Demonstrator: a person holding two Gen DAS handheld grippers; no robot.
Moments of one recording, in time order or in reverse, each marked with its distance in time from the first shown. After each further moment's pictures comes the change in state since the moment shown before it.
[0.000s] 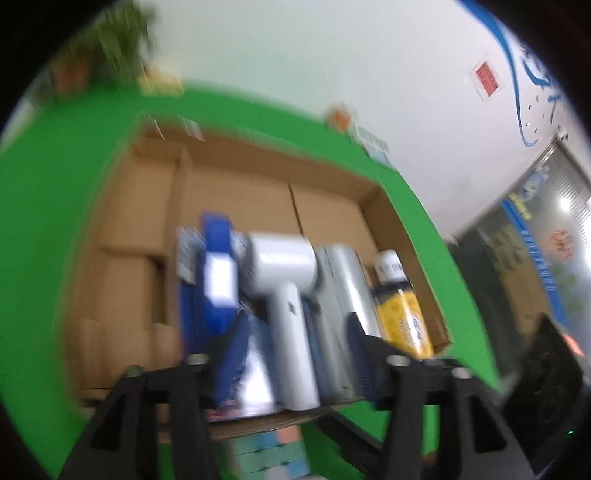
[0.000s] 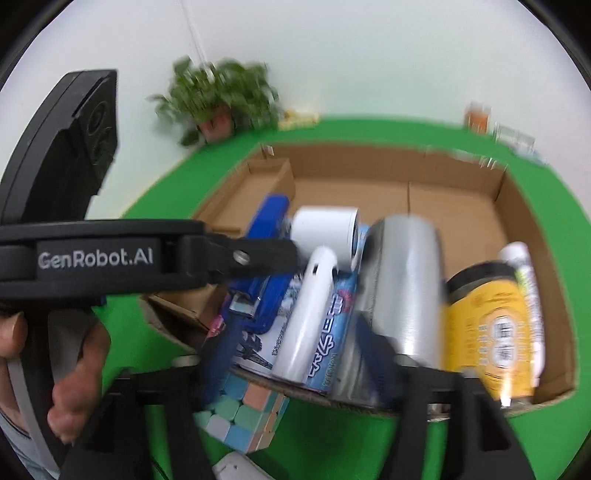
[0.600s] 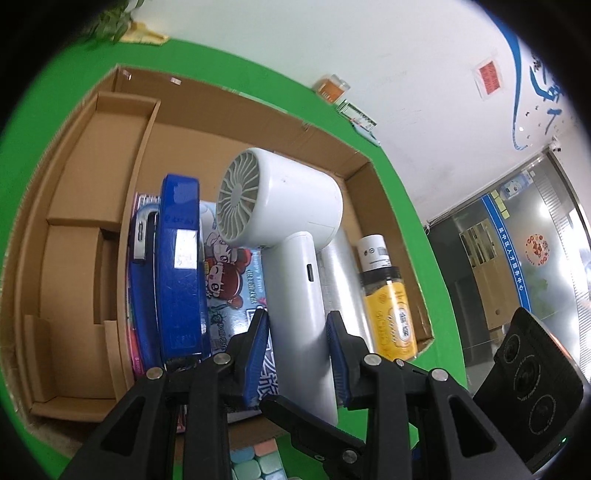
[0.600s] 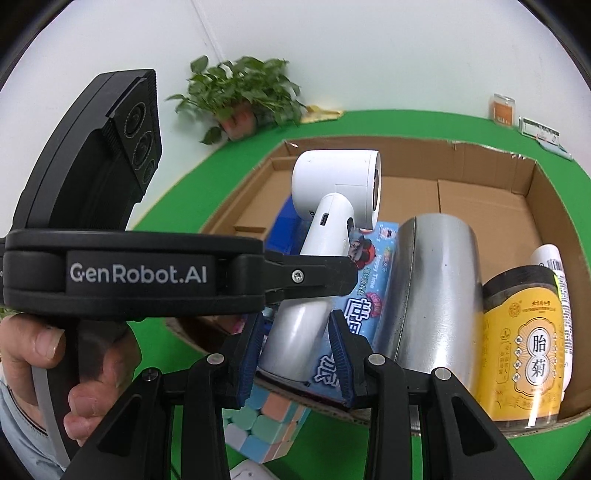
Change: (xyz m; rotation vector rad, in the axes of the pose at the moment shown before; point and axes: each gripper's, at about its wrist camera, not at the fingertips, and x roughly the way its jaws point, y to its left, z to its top) left arm 0.066 0.015 0.004 -0.115 0.223 -0.203; right arm 0.020 -0.006 -0.002 0.051 0.165 0.133
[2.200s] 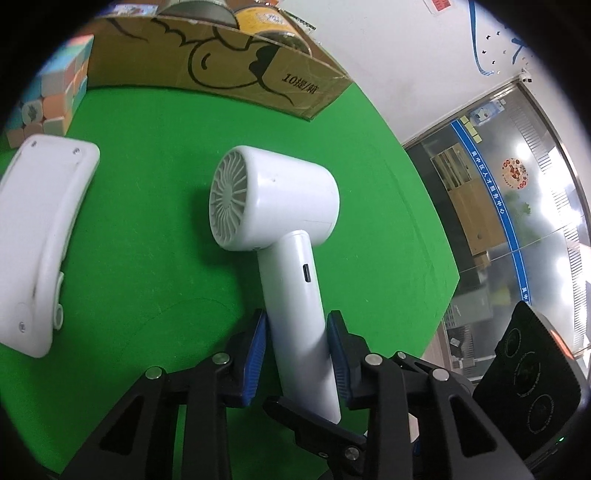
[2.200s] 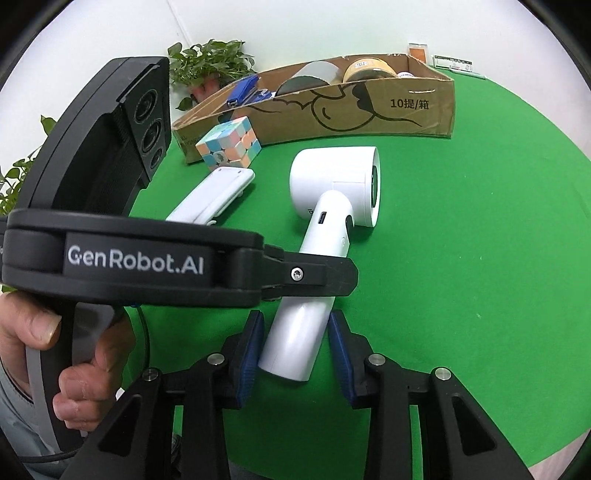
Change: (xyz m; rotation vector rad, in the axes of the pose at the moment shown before) left arm 0.040 -0.106 -0.271 0.102 0.160 -0.074; right arm -0.157 0.002 -0.313 0.122 0.005 -0.115
